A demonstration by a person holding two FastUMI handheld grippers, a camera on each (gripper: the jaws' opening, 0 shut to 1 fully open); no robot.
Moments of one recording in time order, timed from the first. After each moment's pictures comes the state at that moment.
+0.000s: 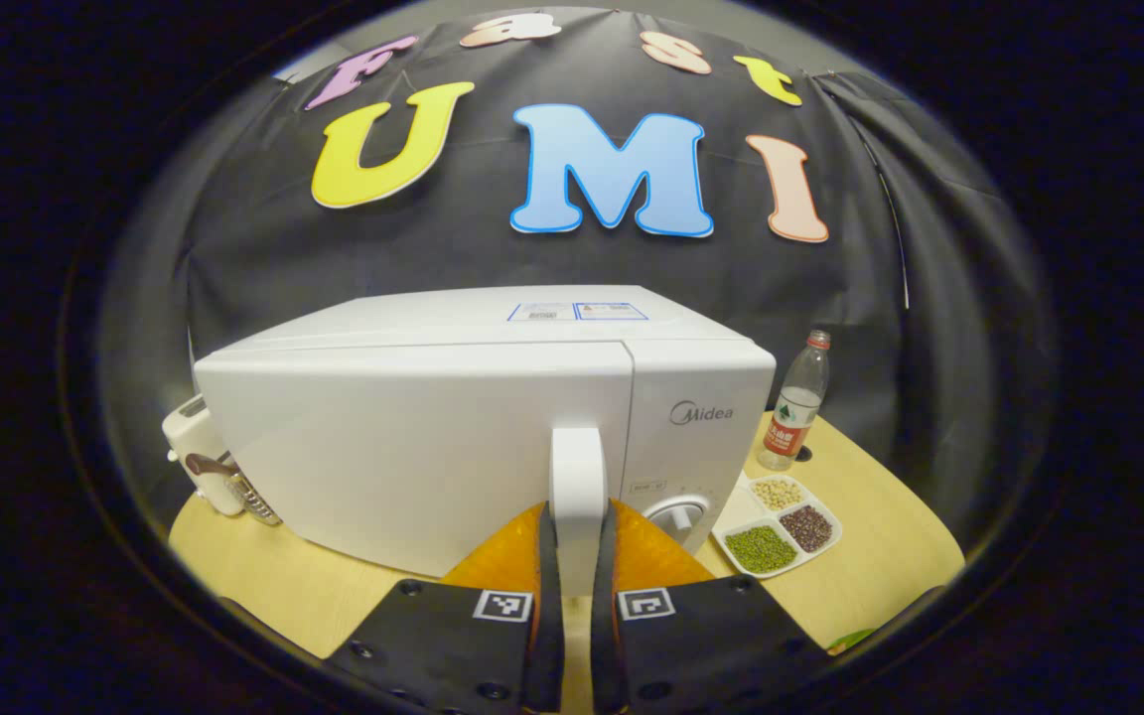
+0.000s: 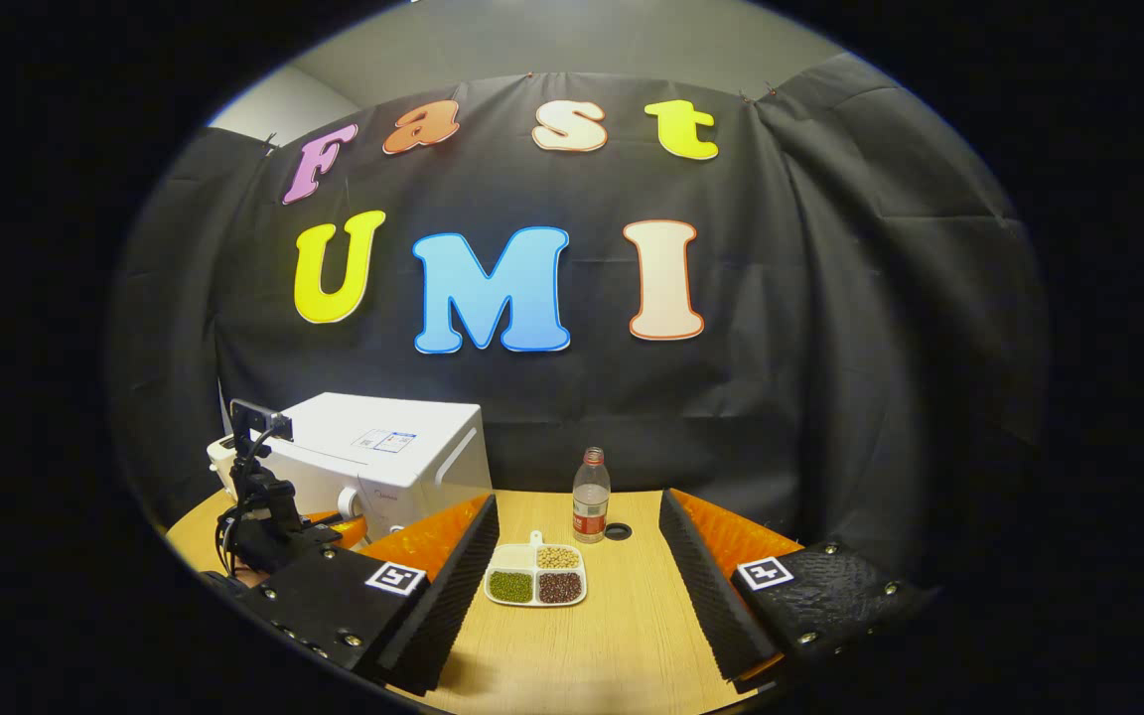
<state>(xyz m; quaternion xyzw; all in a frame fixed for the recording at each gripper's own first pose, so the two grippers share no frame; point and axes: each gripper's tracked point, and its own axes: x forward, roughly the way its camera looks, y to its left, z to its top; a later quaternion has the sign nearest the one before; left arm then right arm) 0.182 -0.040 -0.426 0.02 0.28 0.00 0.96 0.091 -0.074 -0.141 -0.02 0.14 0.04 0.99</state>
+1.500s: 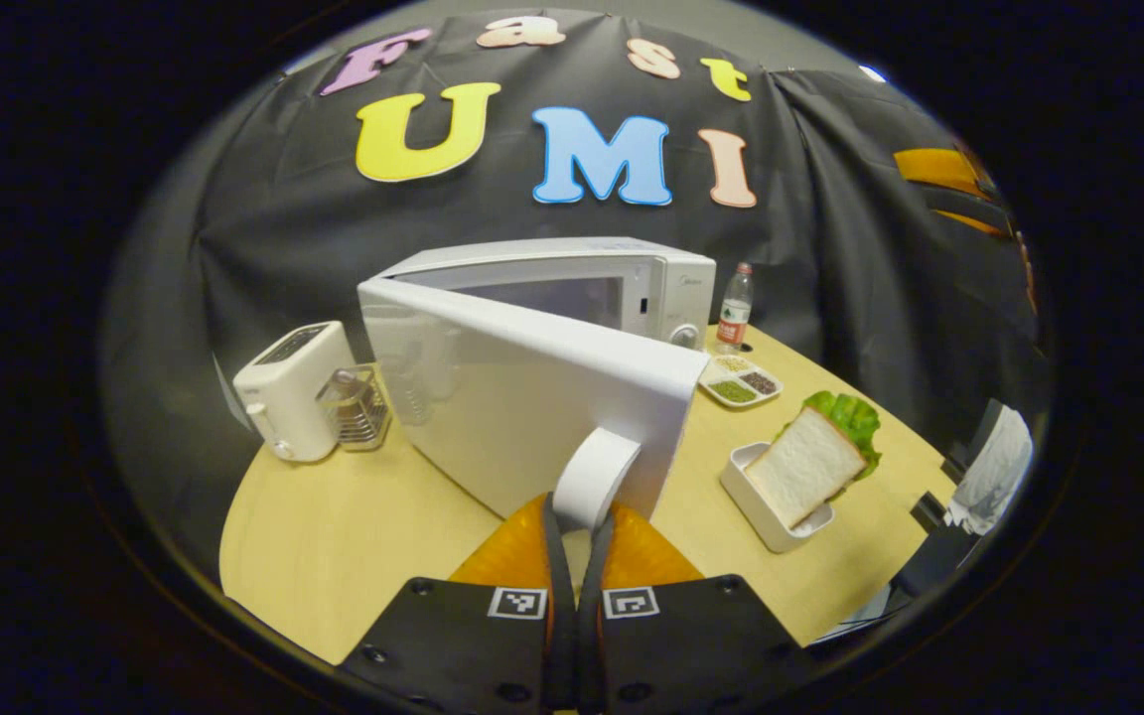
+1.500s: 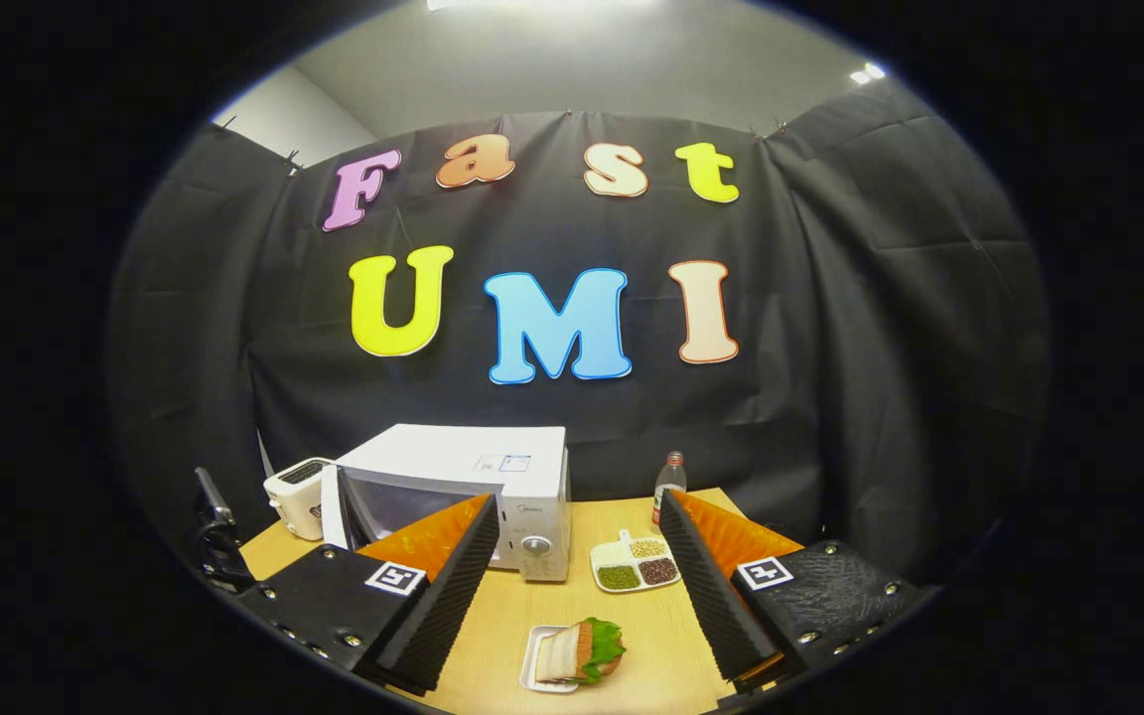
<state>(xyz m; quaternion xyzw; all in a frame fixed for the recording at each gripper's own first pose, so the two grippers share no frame) -0.079 0.113 -0.371 0.02 0.35 -0.08 0.93 -0.012 0.089 -0.108 0.00 0.10 0.03 0.99</state>
